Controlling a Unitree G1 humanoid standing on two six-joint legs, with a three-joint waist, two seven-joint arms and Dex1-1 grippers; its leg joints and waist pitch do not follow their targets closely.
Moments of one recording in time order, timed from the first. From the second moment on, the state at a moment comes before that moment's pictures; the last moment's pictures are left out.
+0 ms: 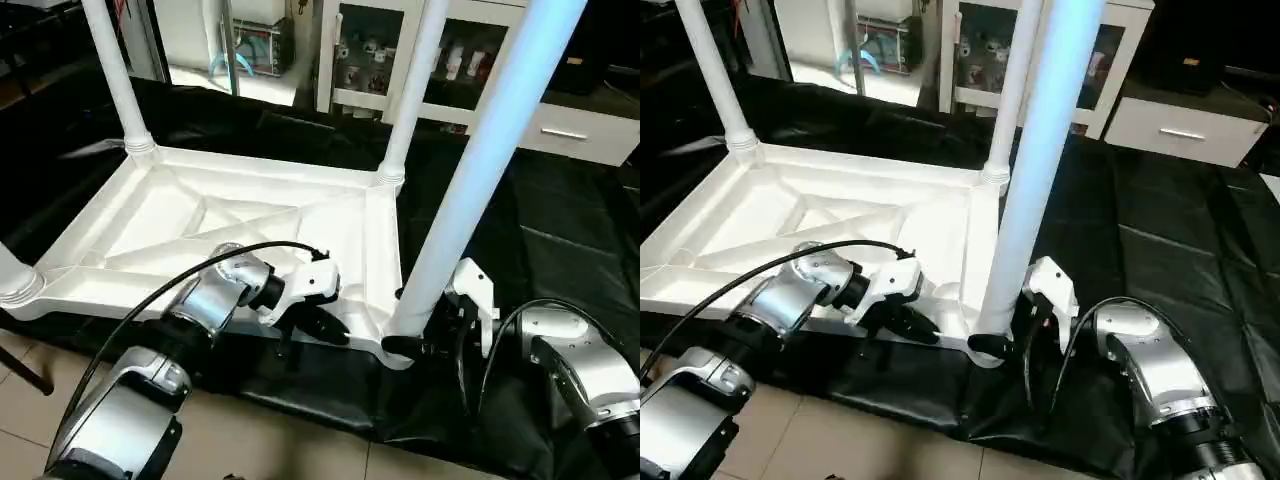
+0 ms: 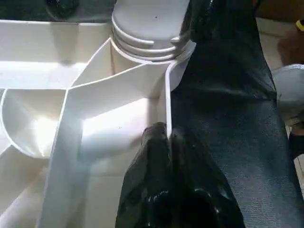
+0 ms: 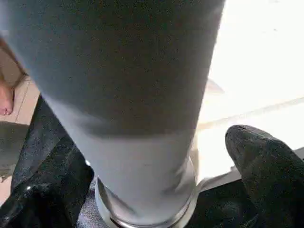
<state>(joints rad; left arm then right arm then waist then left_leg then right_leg) -0.72 0.26 -0.41 0.72 0.09 0.02 -1.43 -0.27 -0.54 0.17 0.21 0.26 0.21 1.13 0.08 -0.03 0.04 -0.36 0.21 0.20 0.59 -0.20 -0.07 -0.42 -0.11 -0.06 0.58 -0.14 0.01</state>
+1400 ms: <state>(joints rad) -0.85 -0.02 -0.29 1.01 0.13 0.11 -0.74 -0.46 -0.18 0.00 0.51 0.11 0.22 0.29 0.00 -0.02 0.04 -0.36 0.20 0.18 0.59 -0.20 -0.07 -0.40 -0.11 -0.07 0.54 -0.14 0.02</state>
